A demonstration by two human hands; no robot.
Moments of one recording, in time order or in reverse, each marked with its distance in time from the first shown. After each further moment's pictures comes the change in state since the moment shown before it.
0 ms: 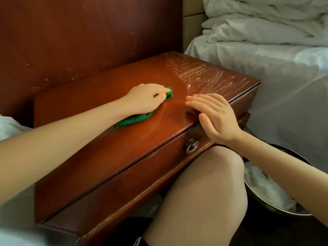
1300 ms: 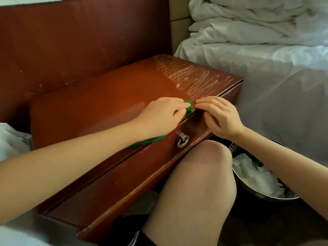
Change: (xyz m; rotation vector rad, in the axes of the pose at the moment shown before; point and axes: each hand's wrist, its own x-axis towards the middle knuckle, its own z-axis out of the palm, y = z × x) left_hand -0.055 0.079 0.001 -0.071 -0.020 0.217; right_hand -0.030 0.019 -0.025 -0.081 0.055 -0.036
